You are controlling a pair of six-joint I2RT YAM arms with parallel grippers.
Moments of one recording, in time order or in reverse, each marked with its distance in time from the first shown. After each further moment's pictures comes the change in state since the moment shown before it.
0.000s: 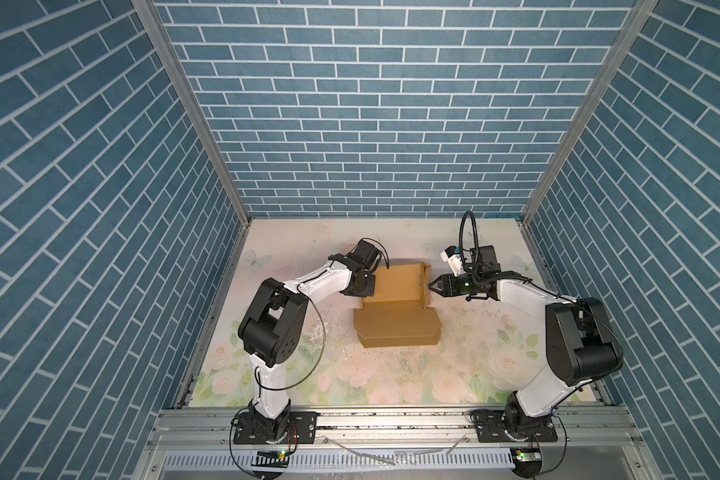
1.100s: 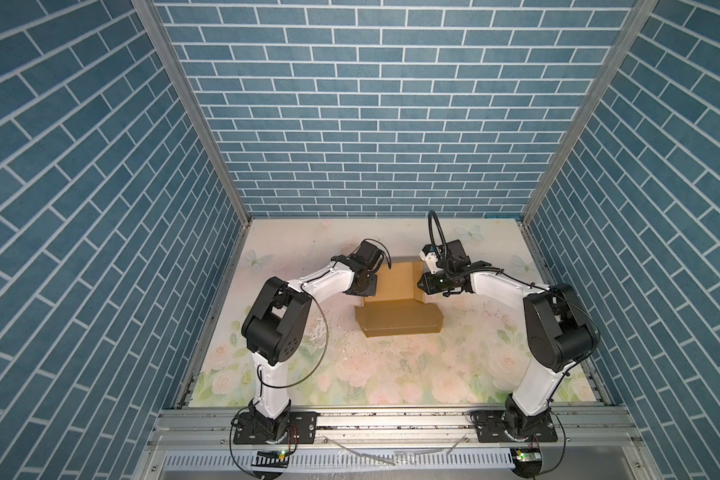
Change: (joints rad) left arm -0.014 0.018 -0.005 0.049 -0.026 -0.003; right arm 0.206 0.118 0.181 -0.120 0.355 0.042
